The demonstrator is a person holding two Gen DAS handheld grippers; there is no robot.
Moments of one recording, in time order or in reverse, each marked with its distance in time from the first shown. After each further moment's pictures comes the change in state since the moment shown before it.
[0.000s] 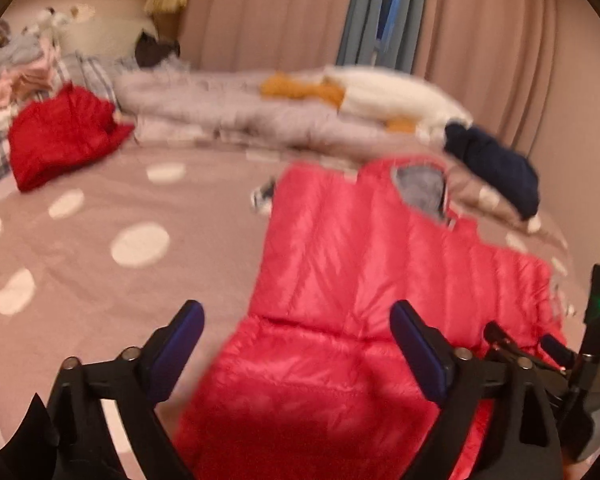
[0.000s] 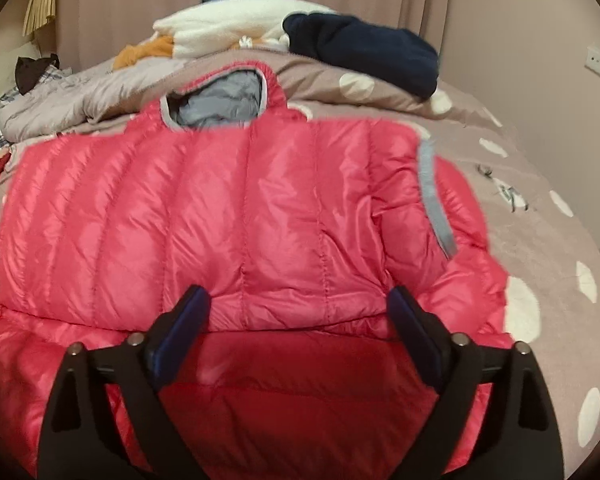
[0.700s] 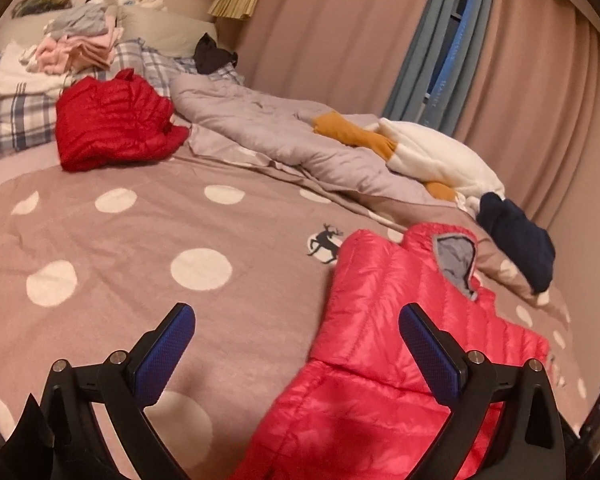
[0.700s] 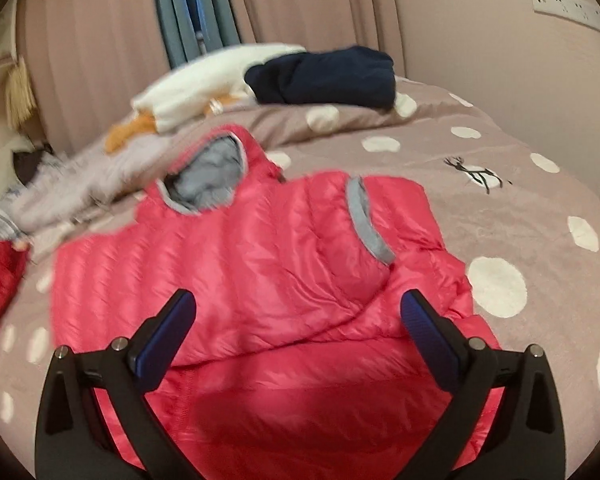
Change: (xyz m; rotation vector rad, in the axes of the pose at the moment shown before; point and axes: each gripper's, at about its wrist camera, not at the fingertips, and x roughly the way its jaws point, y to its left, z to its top) left arm -0.009 0.053 0.019 -0.185 -0.057 0.063; right arm -0.020 -0.032 0.003 0.228 -0.034 0.023
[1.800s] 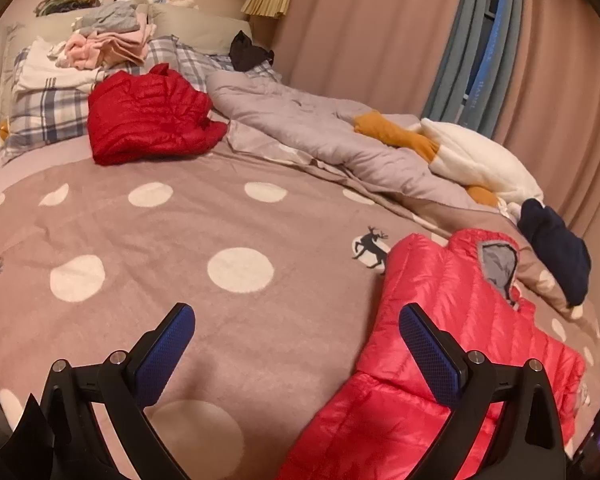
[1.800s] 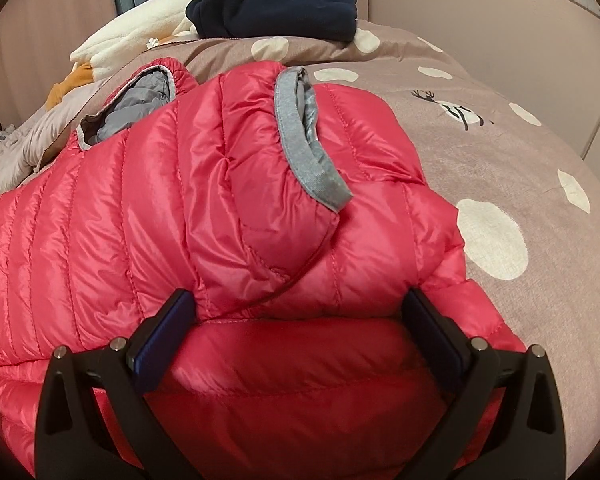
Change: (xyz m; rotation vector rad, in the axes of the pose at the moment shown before) left arm 0.013 0.015 0.001 -0.052 0.006 0.128; right arm 0.050 -0.023 -0.015 0.039 0.152 -0.114
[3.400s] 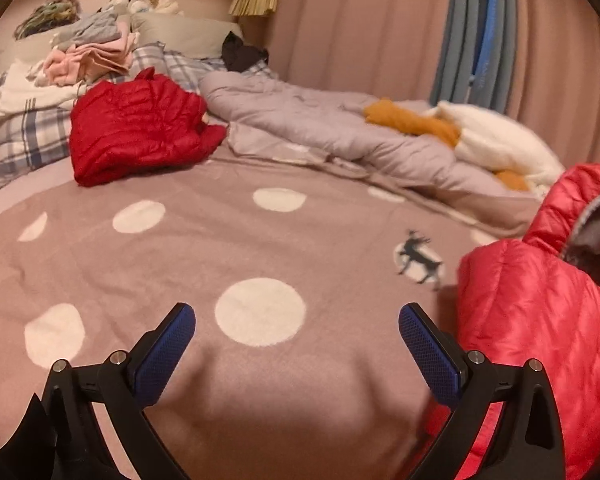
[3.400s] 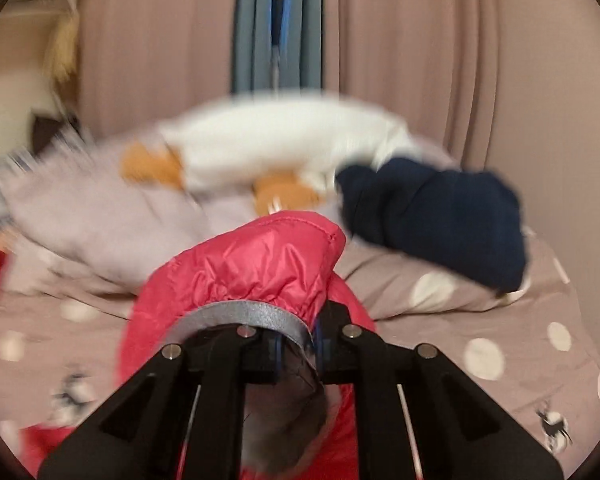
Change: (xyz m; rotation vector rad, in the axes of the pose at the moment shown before) left arm 0.062 0.021 0.016 0.084 -0.024 0.026; right arm -0.062 0.127 0.208 -0.321 -0.445 0.291
